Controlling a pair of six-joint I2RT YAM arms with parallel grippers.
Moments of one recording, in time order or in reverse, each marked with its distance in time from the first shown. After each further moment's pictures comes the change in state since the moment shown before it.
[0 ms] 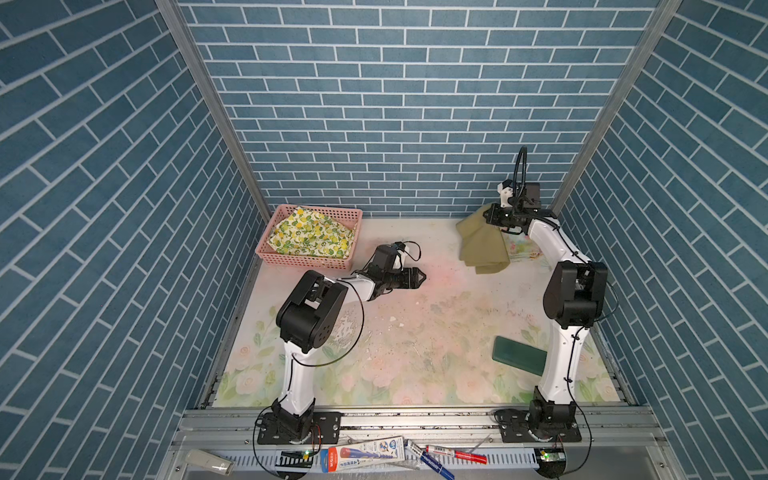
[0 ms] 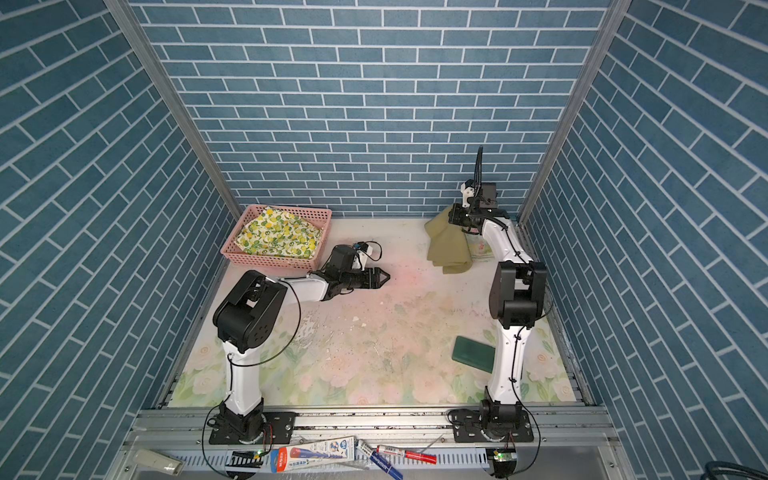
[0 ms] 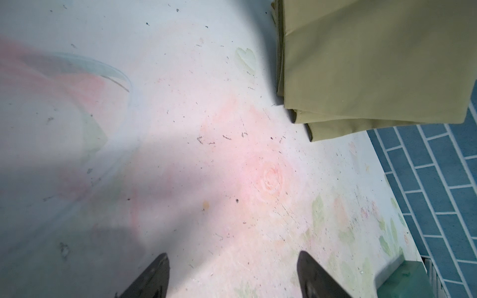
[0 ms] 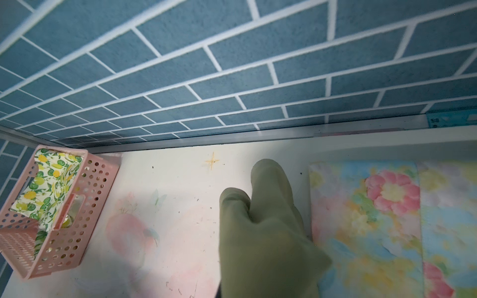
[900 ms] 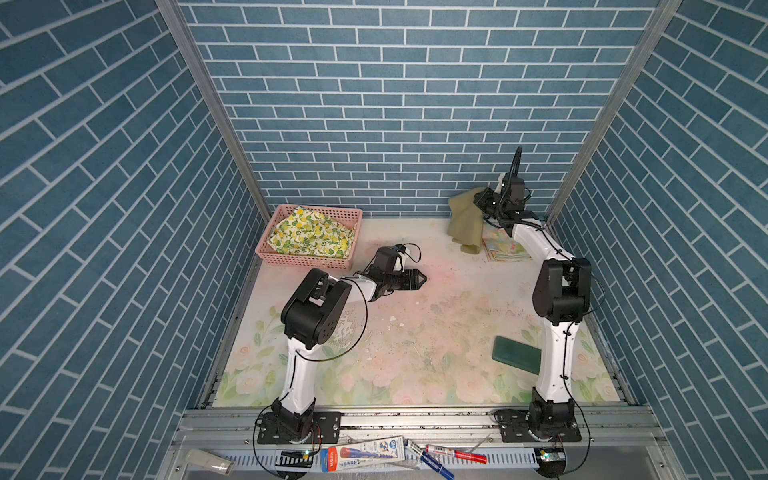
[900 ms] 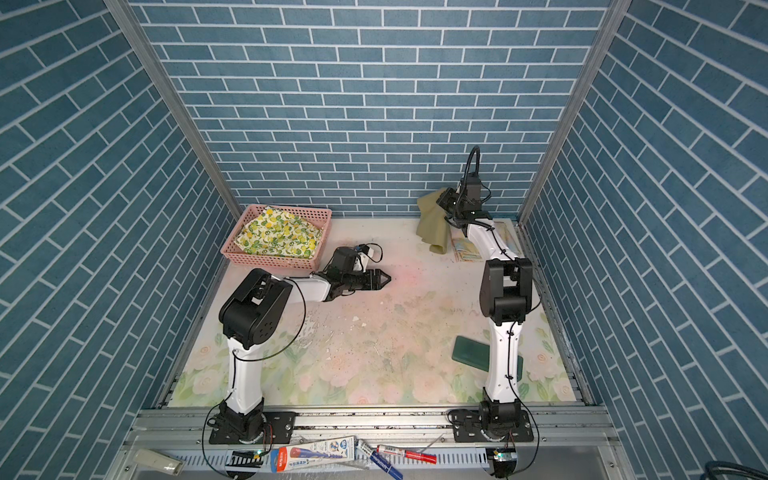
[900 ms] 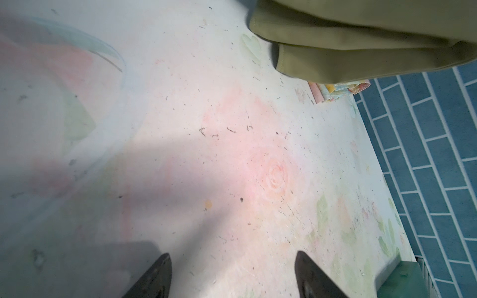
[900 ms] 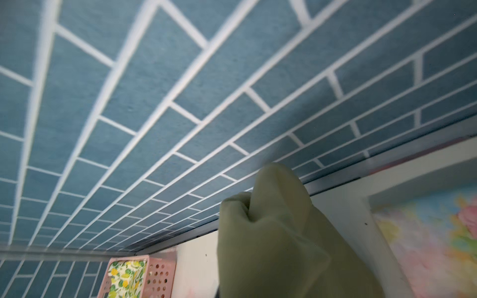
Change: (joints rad) left arm 0.000 0.040 0.006 0.031 0.023 -0.031; right arm 0.063 0.042 -0.059 0.393 0.181 0.523
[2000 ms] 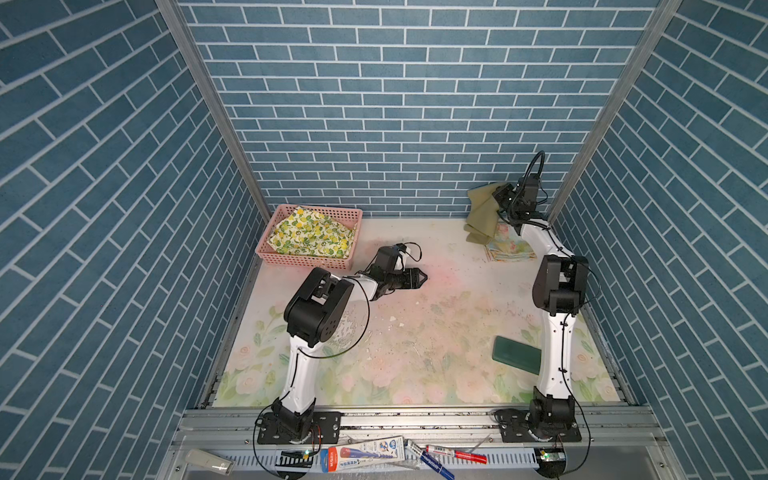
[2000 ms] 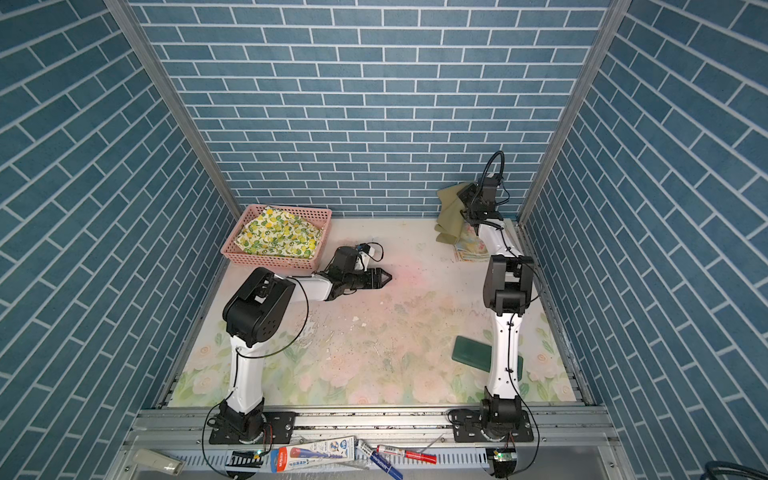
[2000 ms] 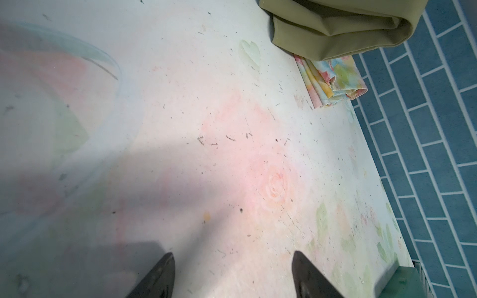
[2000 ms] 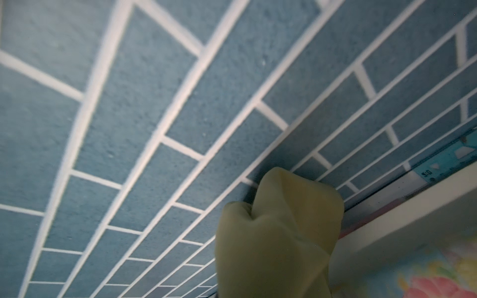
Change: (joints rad) left arm 0.000 0.030 0.027 0.013 0.003 -0.014; right arm -0.103 0.173 0.187 0.111 0.087 0.121
